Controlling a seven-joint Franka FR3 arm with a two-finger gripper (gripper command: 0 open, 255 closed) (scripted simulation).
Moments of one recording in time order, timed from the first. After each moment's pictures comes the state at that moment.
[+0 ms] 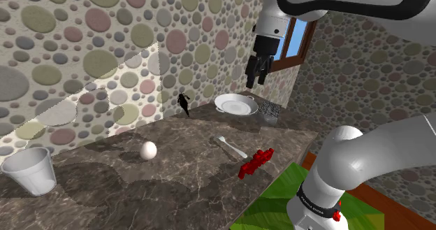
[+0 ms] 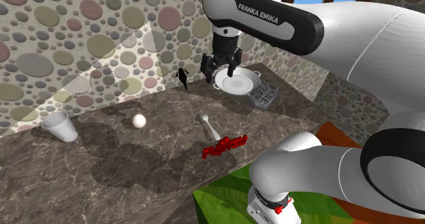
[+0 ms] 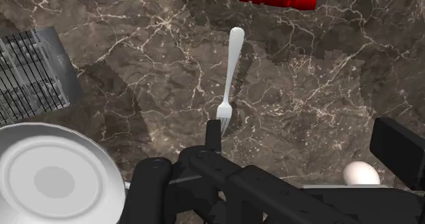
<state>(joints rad) 0.02 -0.74 0.00 -2.28 0.12 1.53 -0.04</state>
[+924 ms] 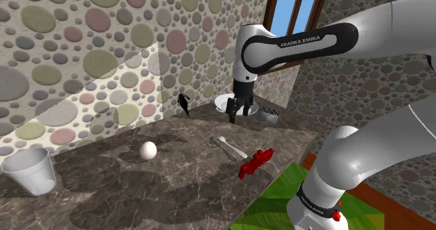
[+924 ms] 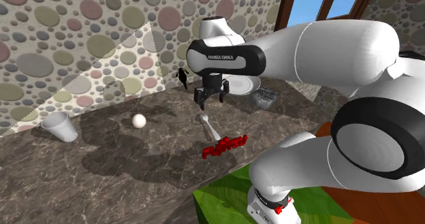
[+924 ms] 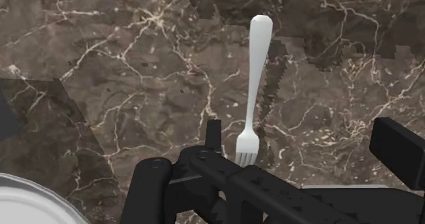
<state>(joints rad) 0.00 -0.57 0.08 -2.53 0.11 1.88 0.03</state>
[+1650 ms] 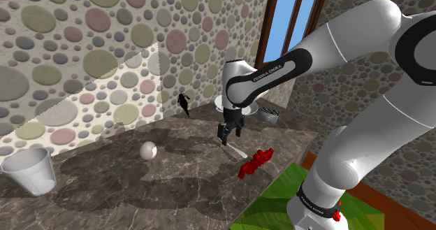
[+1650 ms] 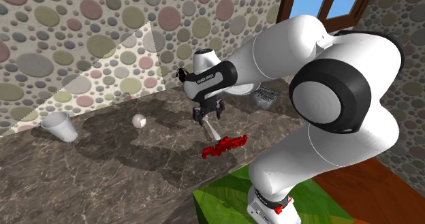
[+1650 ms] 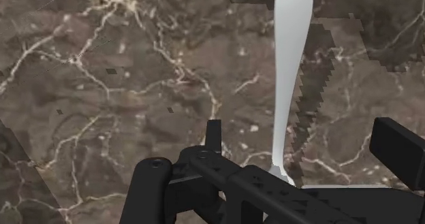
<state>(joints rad) -0.01 -0.31 0.13 -2.63 0.09 2.18 0.10</state>
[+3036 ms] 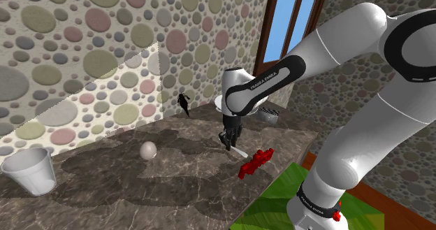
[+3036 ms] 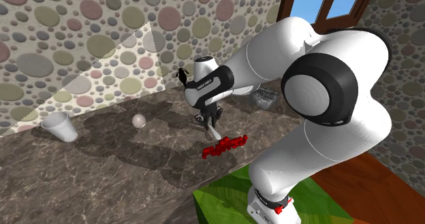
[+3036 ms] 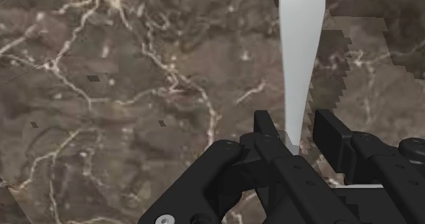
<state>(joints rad) -0.01 -0.26 0.13 -2.67 0.09 2.27 0.10</state>
